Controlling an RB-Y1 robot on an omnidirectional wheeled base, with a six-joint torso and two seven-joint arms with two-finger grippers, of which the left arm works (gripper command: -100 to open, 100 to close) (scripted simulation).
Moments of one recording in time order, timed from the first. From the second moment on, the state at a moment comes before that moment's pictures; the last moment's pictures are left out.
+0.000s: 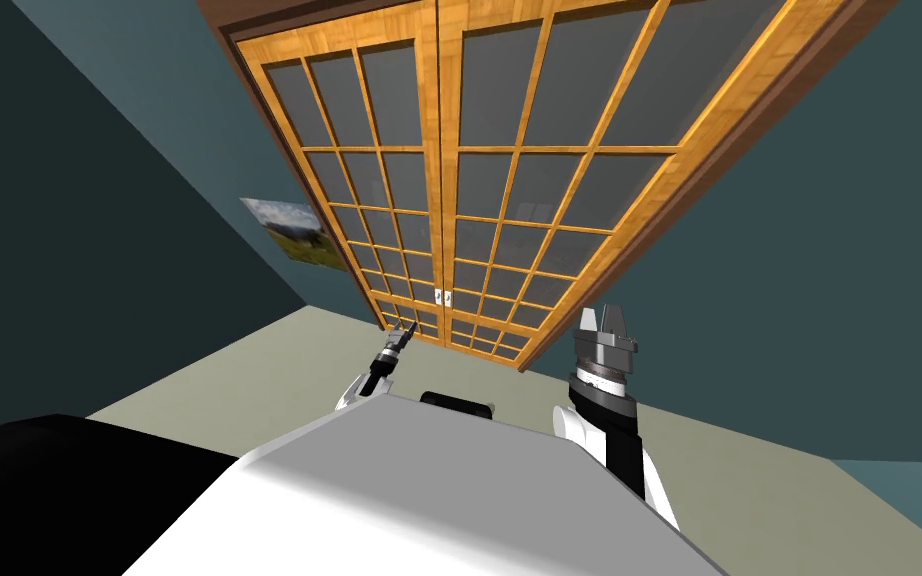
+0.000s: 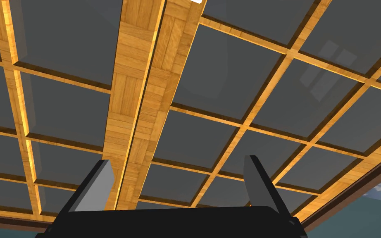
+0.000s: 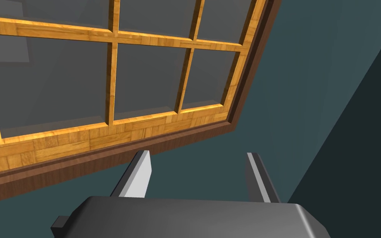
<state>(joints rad) 0.20 0.13 0.15 -1.20 -0.24 -0.75 -0.83</state>
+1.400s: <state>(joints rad) 0.11 0.14 0.18 -0.90 -0.31 -0.85 -1.10</state>
